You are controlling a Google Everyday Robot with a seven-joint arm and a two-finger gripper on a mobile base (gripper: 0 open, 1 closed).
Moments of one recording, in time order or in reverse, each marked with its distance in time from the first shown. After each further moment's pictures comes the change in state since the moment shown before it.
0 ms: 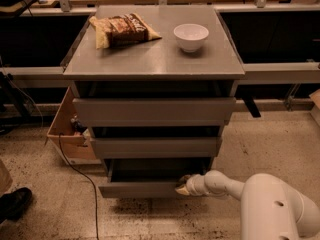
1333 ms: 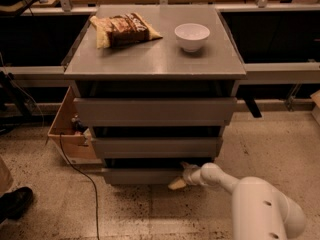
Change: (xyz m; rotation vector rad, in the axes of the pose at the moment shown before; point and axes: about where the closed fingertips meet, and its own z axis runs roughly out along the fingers) arm -0.028 -0.053 0.025 0.077 -0.074 0.007
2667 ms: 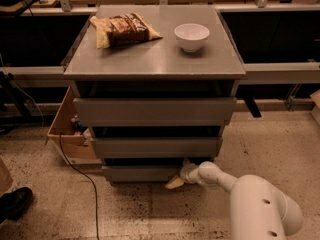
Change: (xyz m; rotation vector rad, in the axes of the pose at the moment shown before) arm -0.016 0.005 0.002 -0.004 -0.015 0.002
